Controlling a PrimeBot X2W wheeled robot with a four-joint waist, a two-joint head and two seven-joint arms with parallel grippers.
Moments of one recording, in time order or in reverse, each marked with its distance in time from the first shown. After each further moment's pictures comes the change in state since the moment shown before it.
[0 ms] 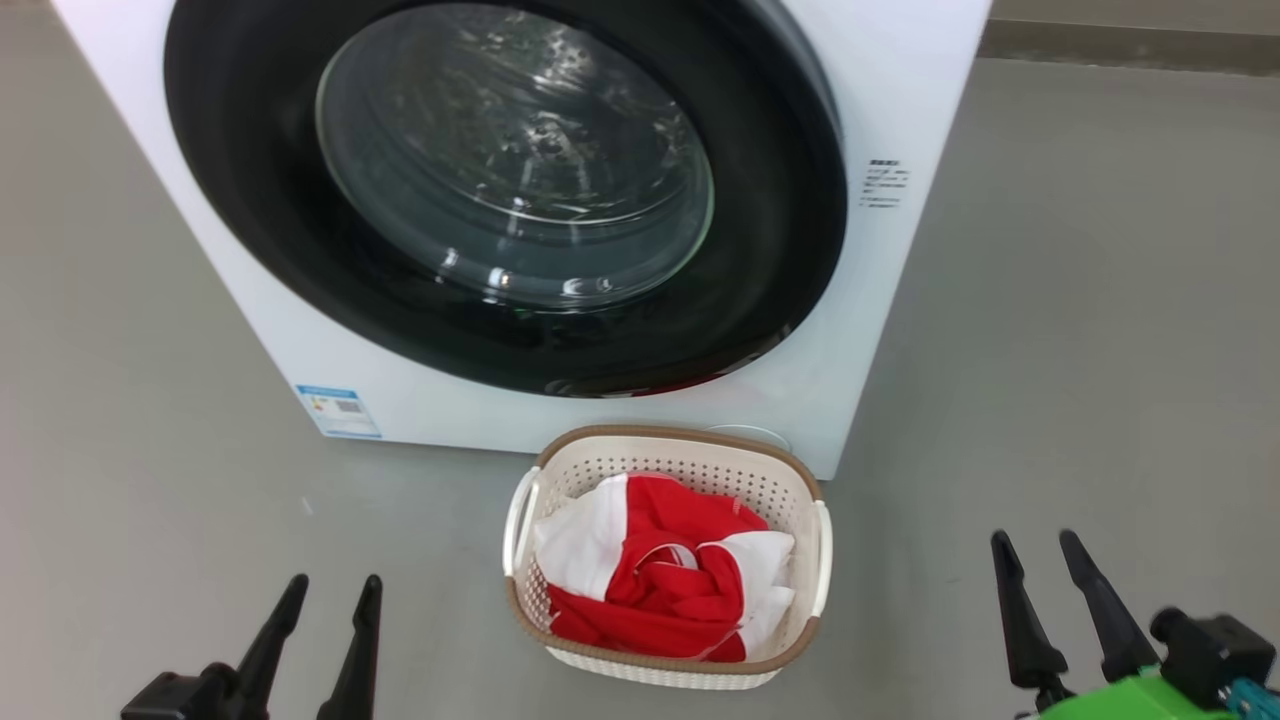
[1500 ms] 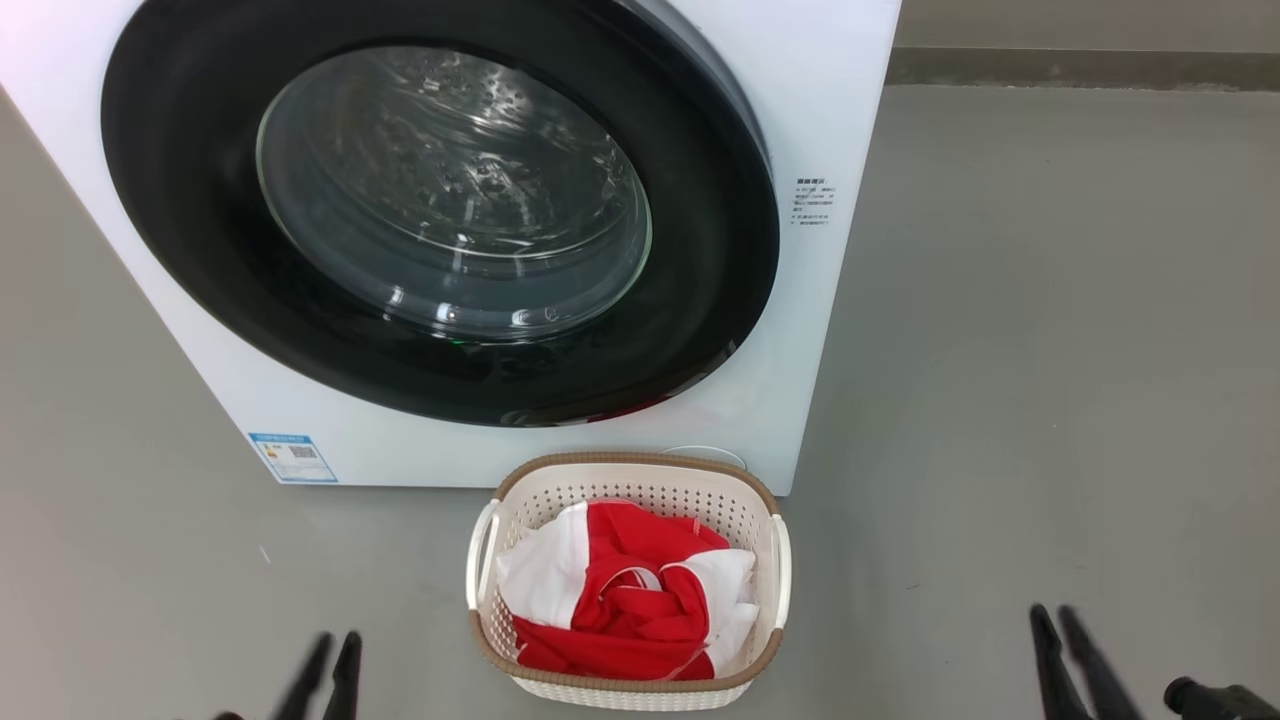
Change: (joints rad) left arm 0.069 -0.014 0.019 0.020 0.006 0.002 0.006; right arm 0.114 0.014 -0.035 -0.006 0.004 0.000 0.000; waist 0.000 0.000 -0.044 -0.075
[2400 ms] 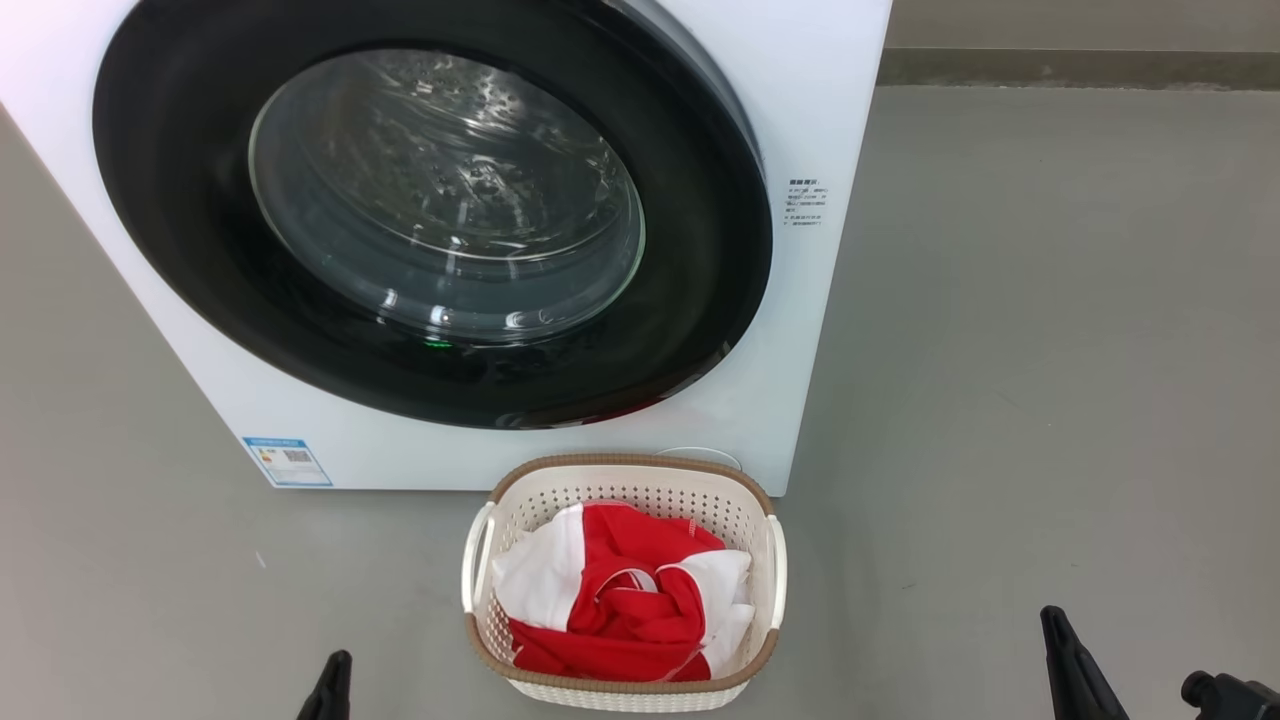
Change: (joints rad) left arm 0.012 -0.042 0.012 0.036 -0.213 0.000 0.067; right arm -0.019 0.008 0.003 0.041 0.219 0.000 0.061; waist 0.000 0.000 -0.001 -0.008
